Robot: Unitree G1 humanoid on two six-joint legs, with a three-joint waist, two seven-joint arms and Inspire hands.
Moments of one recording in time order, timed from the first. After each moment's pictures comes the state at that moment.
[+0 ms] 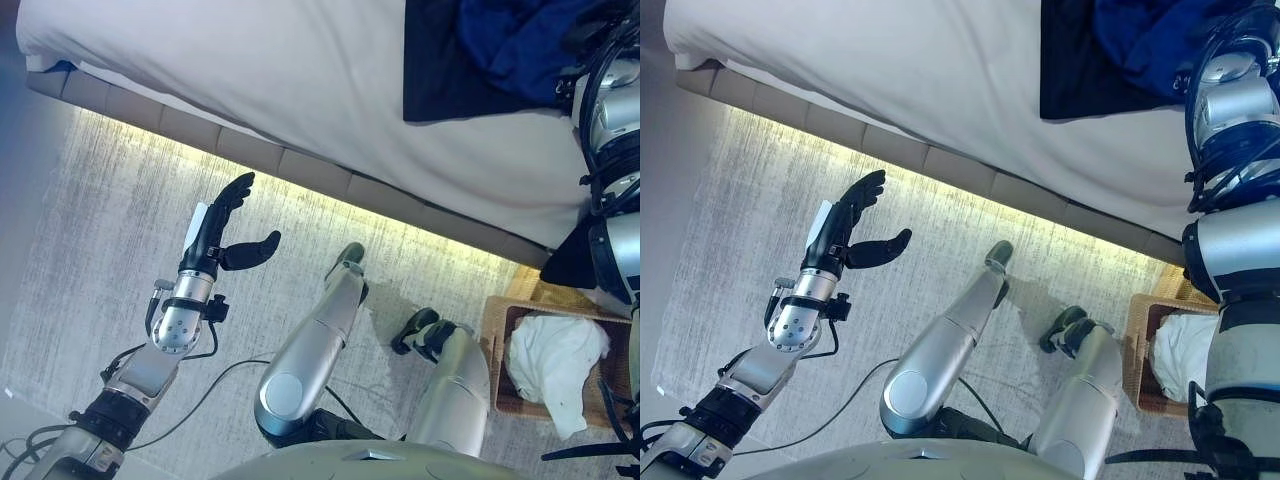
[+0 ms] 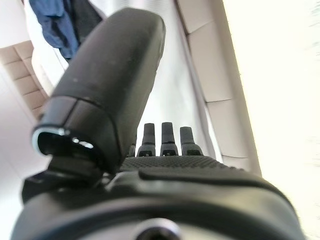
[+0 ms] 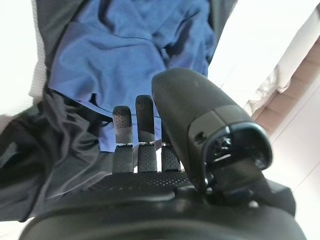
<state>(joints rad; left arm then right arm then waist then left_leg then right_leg) -0.07 0.65 -0.36 0.10 -0.18 -0.31 0.33 -1.40 -0.80 0.52 1.13 0.41 0.26 -0.39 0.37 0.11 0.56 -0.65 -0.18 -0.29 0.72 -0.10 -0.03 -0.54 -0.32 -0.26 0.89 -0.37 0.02</state>
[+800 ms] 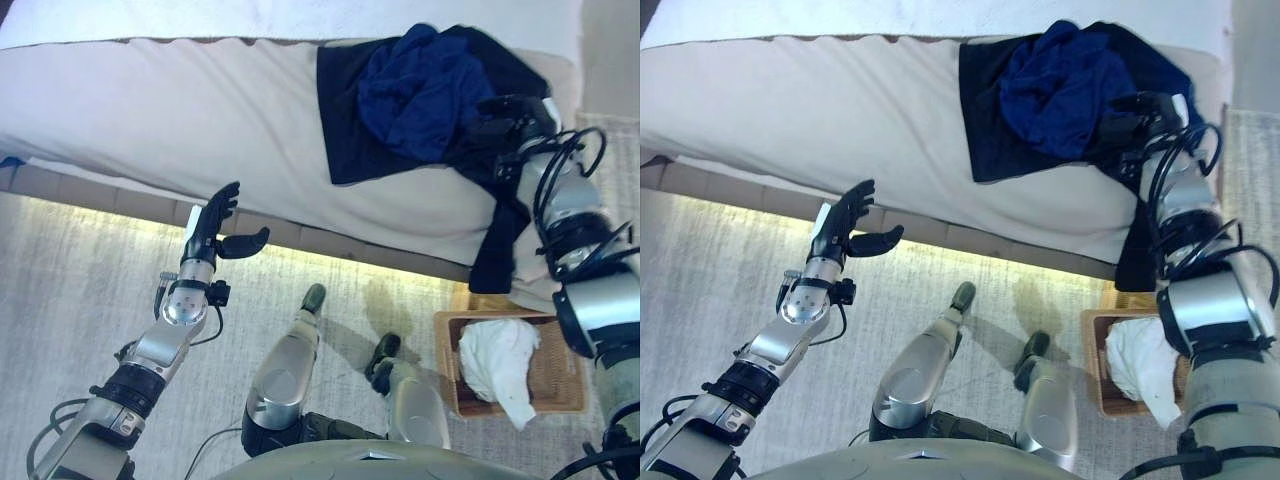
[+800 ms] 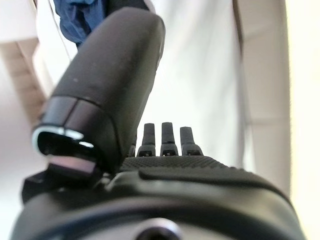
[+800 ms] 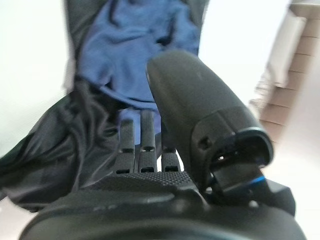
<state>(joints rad) -0.13 0.56 -0.33 0.30 -0.42 -0.09 0.30 -0.86 -0.63 0.31 0.73 0.49 0.14 -0.24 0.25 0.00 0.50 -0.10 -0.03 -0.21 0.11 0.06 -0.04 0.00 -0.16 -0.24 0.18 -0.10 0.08</state>
